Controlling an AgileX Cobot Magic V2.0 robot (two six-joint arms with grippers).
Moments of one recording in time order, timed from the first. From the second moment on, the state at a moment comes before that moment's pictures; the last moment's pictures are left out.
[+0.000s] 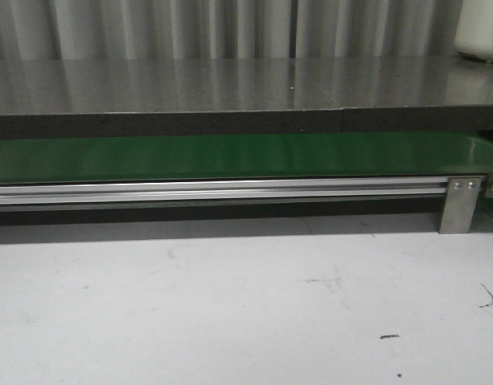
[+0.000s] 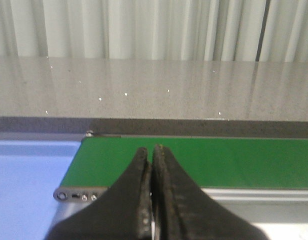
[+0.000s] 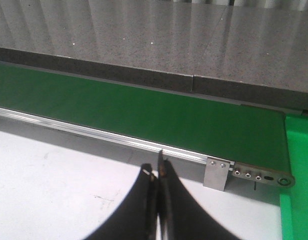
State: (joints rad) left arm 0.04 0.01 -0.21 -0.09 0.30 0.06; right arm 0.29 0.31 -0.40 0.16 0.35 -0.12
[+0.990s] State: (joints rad) left arm -0.02 0.00 0.01 -0.04 0.19 -0.04; right arm 0.29 0.31 -0.40 0.16 0.36 -0.12
